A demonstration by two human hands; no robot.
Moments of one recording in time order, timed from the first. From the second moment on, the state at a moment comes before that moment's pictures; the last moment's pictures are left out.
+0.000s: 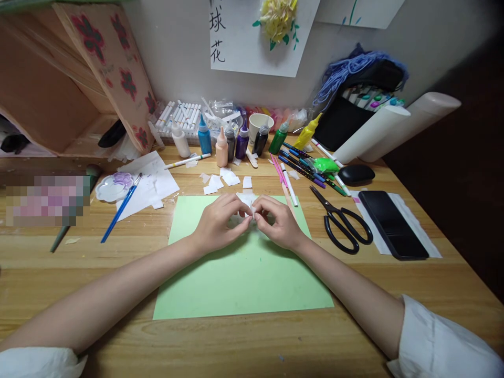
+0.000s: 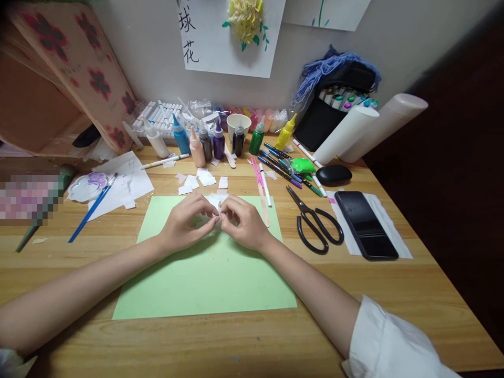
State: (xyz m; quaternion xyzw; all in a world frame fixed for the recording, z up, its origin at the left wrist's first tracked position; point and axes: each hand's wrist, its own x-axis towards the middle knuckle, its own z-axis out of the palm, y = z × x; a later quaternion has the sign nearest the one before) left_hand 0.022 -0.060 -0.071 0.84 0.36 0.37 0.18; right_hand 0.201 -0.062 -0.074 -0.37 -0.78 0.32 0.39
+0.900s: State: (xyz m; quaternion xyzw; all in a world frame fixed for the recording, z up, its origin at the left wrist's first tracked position) left_hand 0.023 -0.062 -0.070 0.85 0.34 0.36 0.20; right_hand 0.203 -0.060 -0.076 -0.34 -0.78 0.34 0.39
